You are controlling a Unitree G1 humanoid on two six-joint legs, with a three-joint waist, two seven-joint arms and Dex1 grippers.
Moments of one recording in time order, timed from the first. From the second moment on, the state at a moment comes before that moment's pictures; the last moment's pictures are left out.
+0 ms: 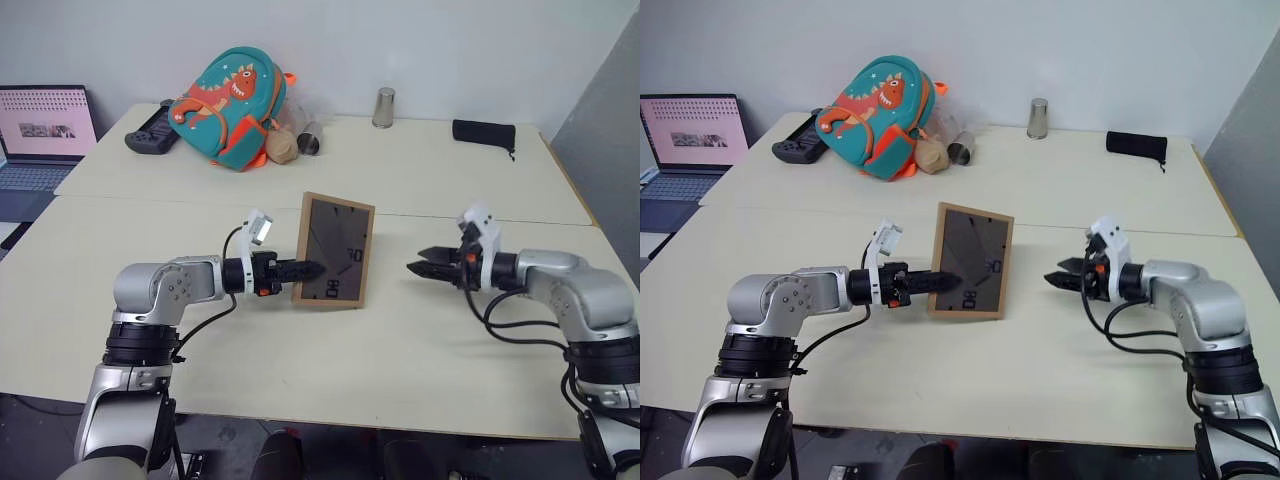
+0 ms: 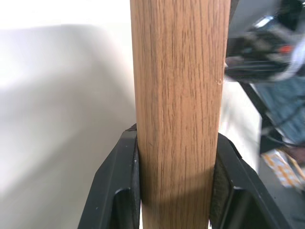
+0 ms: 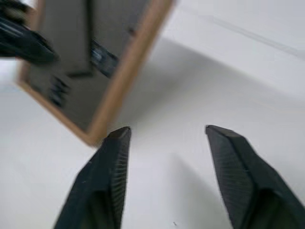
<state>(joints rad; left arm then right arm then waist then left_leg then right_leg) -0.64 0.55 0.08 0.12 -0.70 1.14 -0.87 -0.61 -0.60 -0.05 -0.12 0.53 0.99 0.89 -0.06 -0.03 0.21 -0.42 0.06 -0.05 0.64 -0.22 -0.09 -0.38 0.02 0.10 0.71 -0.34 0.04</state>
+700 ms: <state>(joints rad) -0.64 0.54 0.11 0.10 -0.70 1.13 -0.81 -0.79 -0.28 0.16 -0.02 0.47 0.88 0.74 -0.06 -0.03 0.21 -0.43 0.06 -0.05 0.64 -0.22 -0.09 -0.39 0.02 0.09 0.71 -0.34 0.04</state>
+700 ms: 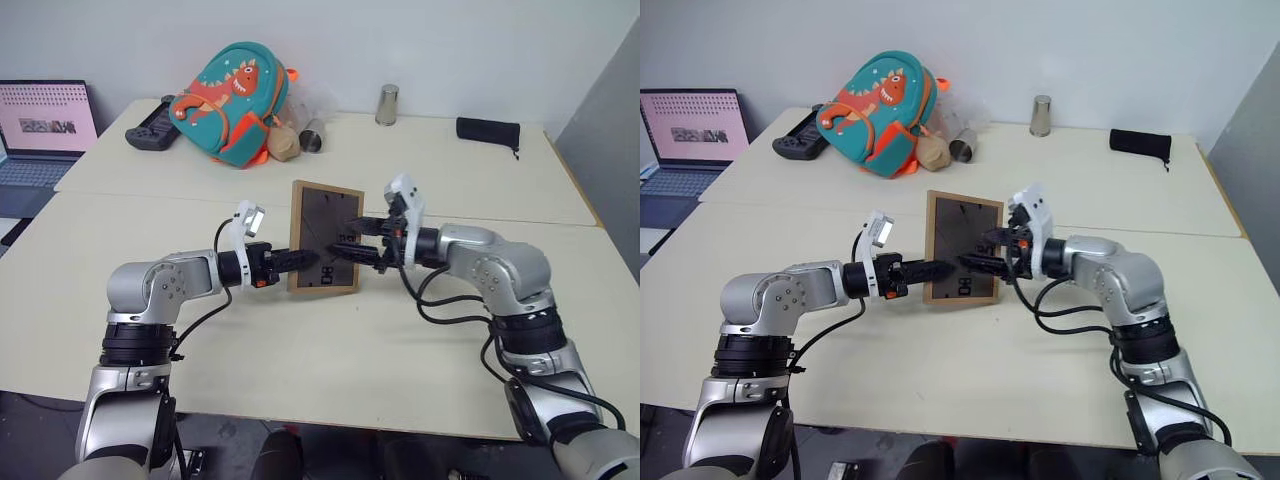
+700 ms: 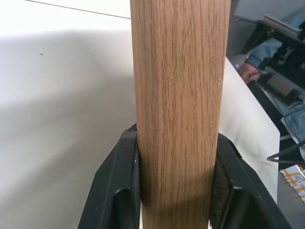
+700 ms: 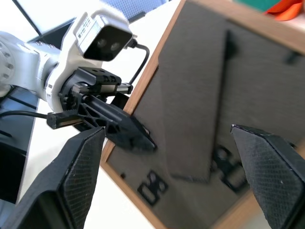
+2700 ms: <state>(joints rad) -0.74 0.52 0.24 0.34 -1.43 1.61 -0.39 -0.69 -0.53 0.22 0.44 -0.67 -1.05 0.18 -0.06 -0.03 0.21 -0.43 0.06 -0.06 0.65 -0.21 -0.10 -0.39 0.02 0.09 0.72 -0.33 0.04</state>
